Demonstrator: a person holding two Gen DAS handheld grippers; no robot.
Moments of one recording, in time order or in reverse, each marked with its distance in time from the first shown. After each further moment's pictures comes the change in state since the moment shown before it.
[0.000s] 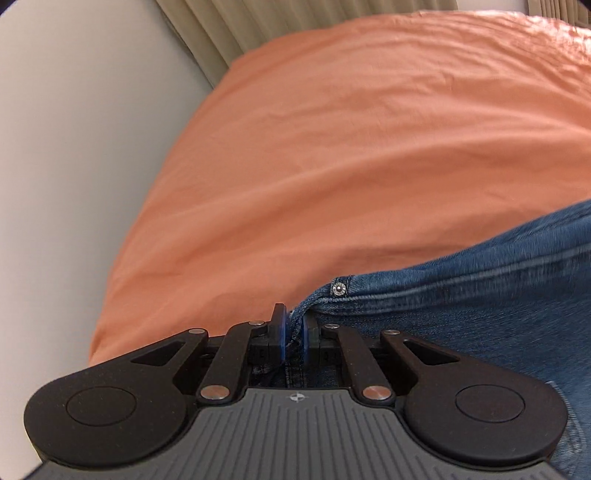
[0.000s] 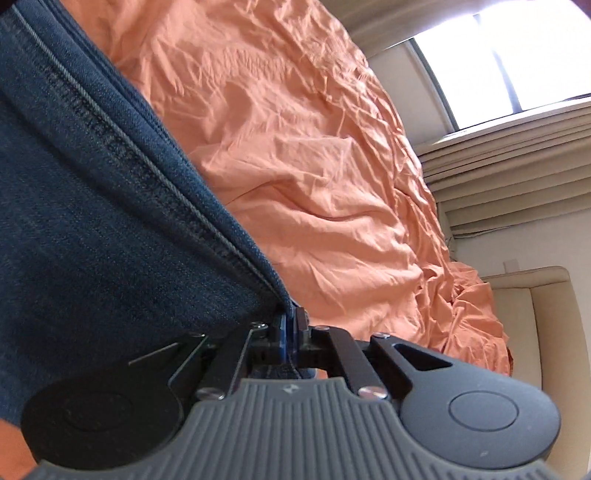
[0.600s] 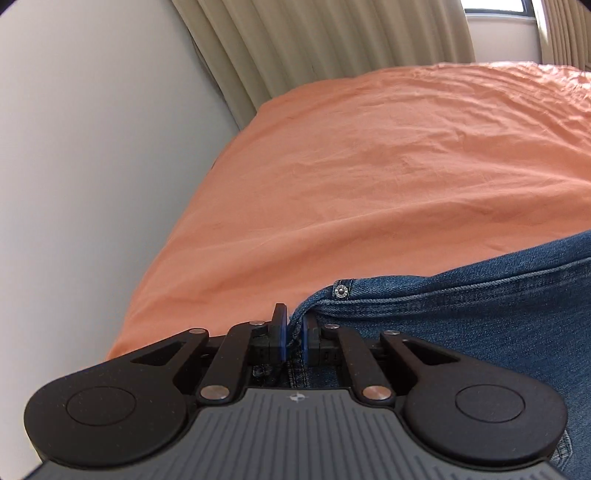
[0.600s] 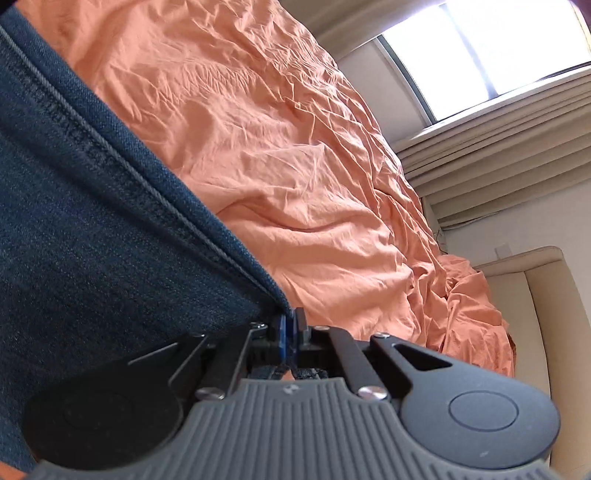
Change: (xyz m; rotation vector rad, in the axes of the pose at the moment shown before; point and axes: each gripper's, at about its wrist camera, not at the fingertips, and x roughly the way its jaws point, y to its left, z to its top) left arm -0.031 0.010 0.005 -0.076 -0.145 0.045; right arm -0.006 -0.020 0.007 0.137 -0.043 -0.048
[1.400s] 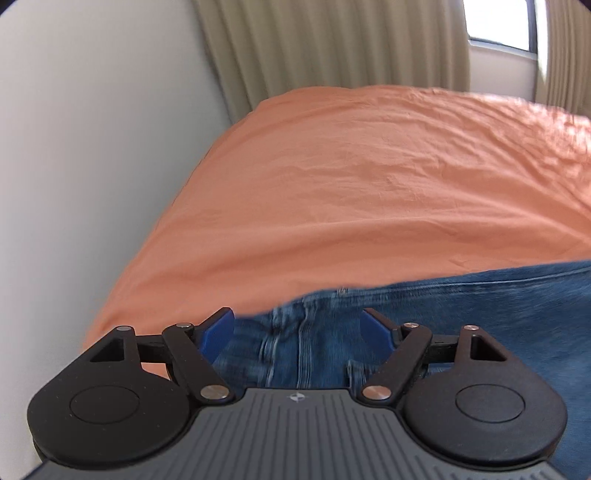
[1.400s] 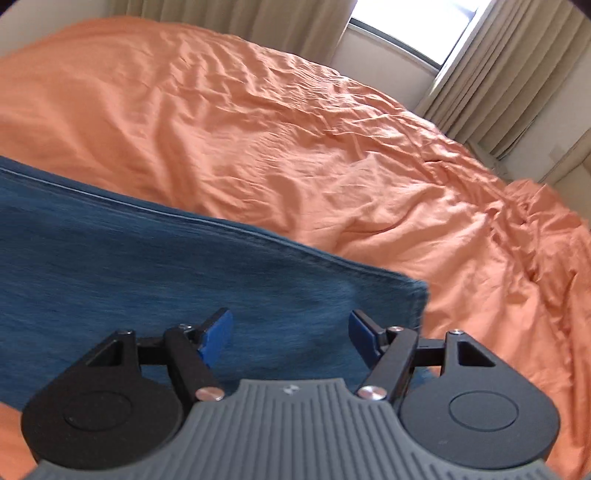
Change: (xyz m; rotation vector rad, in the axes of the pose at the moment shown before) left arm -0.070 0.058 -0.020 -0.187 0.011 -0.161; right arm -0.124 0.025 0.001 0.498 -0.077 0.403
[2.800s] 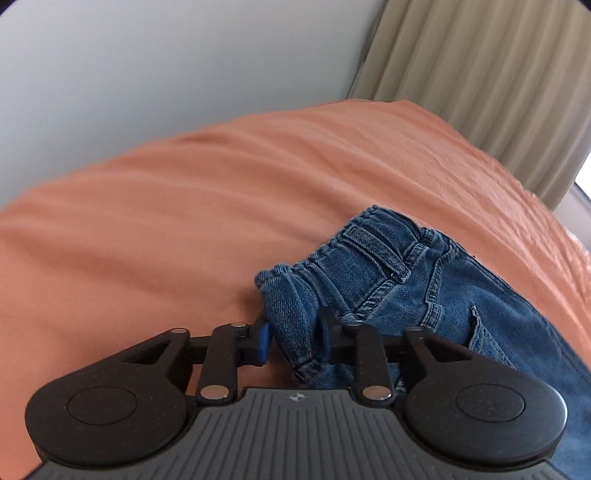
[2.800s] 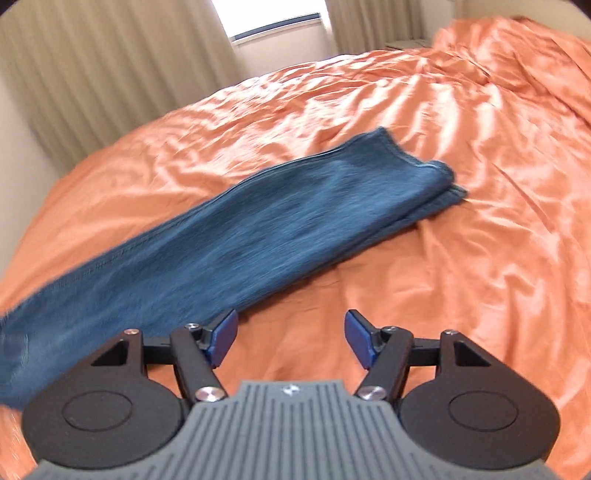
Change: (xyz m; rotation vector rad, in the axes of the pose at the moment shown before) left arm 0.050 0.097 -0.110 -0.552 -0.024 0.021; right arm -0.103 -0.022 -0.143 0.712 -0.077 0.112
